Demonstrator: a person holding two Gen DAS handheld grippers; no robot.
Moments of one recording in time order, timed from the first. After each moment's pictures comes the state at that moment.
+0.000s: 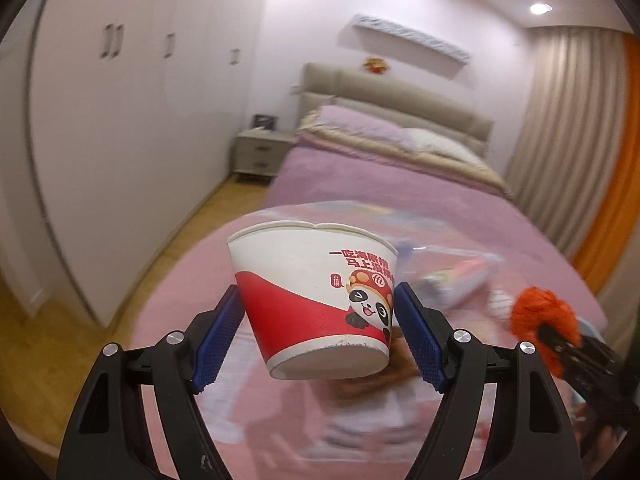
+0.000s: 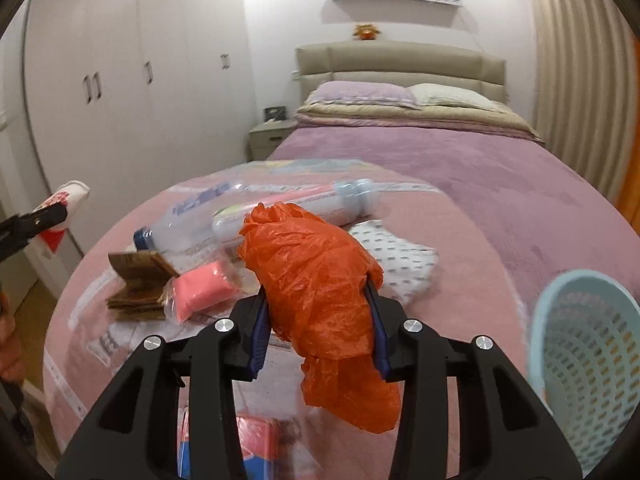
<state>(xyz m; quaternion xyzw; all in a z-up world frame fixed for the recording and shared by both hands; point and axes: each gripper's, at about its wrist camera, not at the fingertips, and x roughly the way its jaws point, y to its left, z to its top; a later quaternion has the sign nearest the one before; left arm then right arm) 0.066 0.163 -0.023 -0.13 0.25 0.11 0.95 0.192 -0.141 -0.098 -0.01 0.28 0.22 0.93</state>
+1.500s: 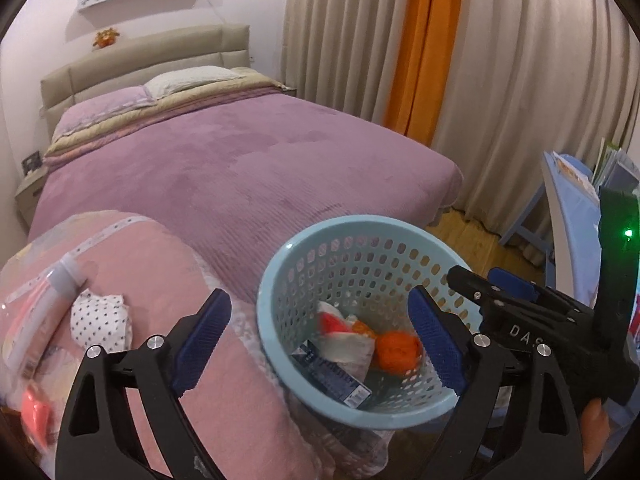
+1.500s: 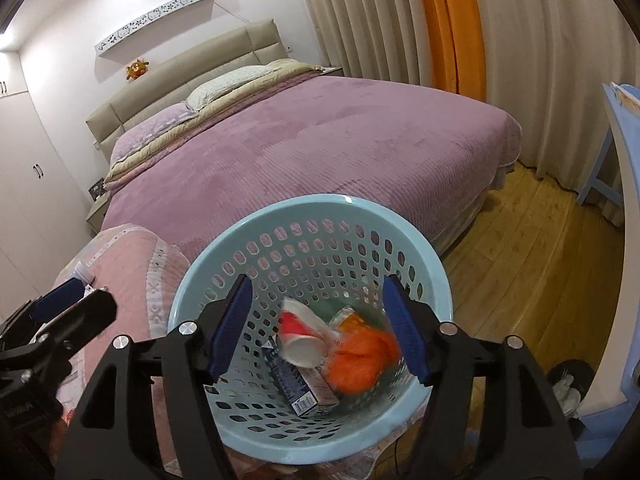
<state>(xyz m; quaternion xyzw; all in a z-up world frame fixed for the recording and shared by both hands) 0.183 -0.187 -0.049 0.04 0.35 -0.25 0.90 0.179 -0.441 -0.109 0.18 0.34 -0.09 0.92</state>
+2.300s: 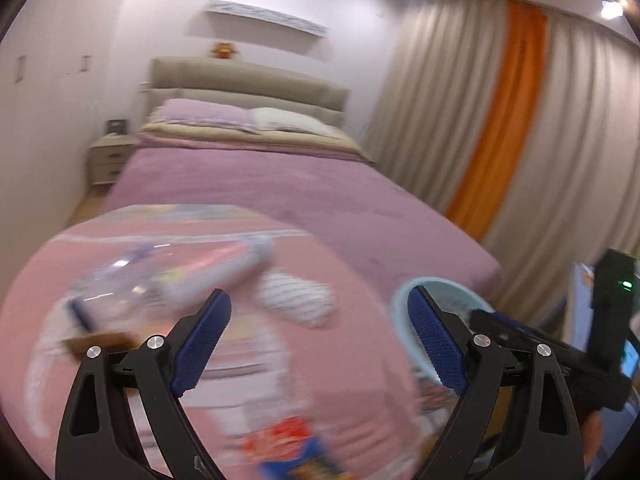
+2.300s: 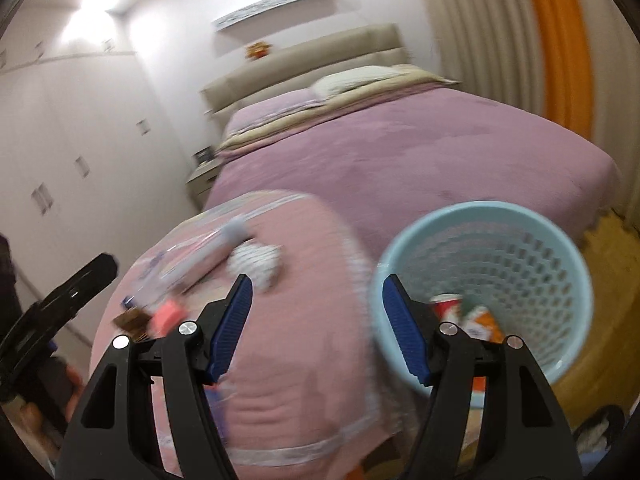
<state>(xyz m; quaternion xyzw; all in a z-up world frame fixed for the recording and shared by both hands) 0.098 0.026 -0.005 -0.10 0.26 -0.11 0.95 0.147 -0.285 -0.059 0.14 0.31 0.12 0.93</state>
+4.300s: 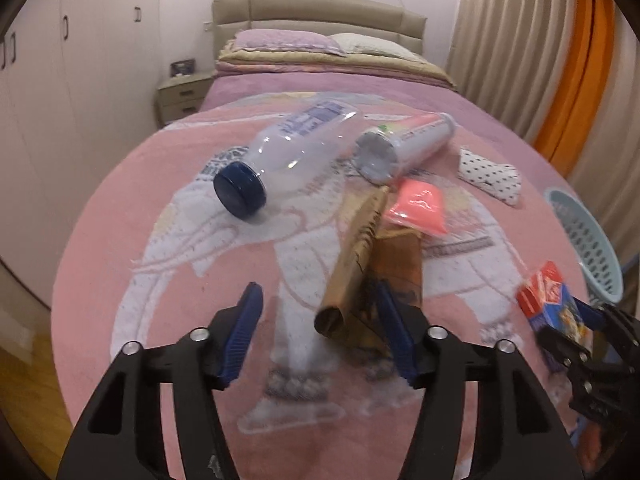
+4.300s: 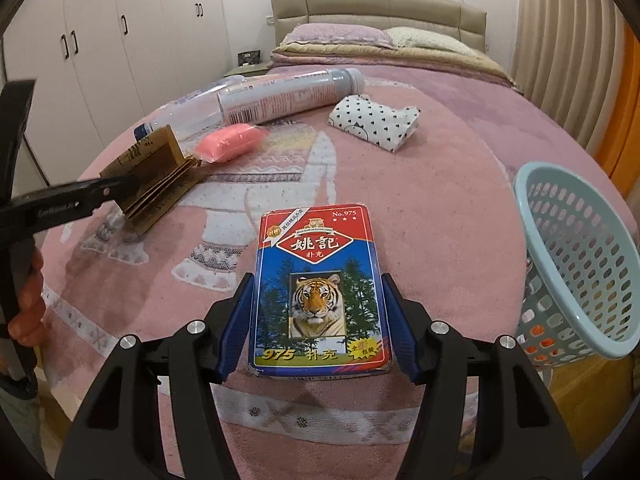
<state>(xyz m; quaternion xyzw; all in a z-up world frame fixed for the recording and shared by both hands) 0.096 0.140 -0.104 -0.04 0.40 0.00 0.92 0.120 -0.139 -0.161 -0.05 0.39 0.17 0.91</state>
